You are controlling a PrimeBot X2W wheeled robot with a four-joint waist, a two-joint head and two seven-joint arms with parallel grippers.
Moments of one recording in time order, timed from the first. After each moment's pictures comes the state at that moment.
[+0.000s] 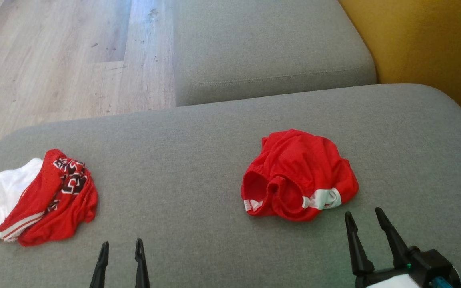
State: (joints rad) left arm 0.30 0.06 -0.20 0.03 -0.17 0.13 -0.25; right arm 0.20 -0.05 0.12 0.14 0.14 0.12 -0.25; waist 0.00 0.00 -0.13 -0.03
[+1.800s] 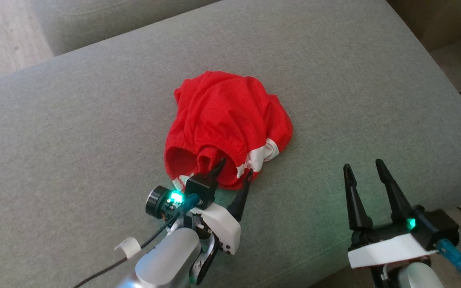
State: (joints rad) left arm -0.49 0.05 -0.88 0.62 -0.55 0.09 -0.12; right arm 0.05 -0.05 0.13 0.10 0.16 0.12 -0.25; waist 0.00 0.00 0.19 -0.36
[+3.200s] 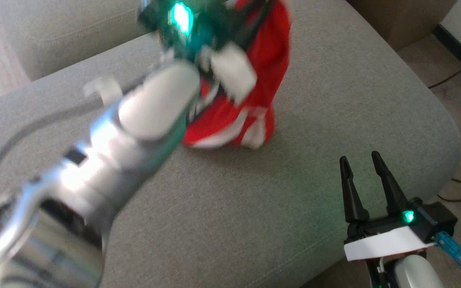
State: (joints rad) left arm -1.15 0.06 -1.00 0.73 -0.55 -0.06 -0.12; right arm 0.01 -0.05 0.15 0.10 0.19 0.12 -0.25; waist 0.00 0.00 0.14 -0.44
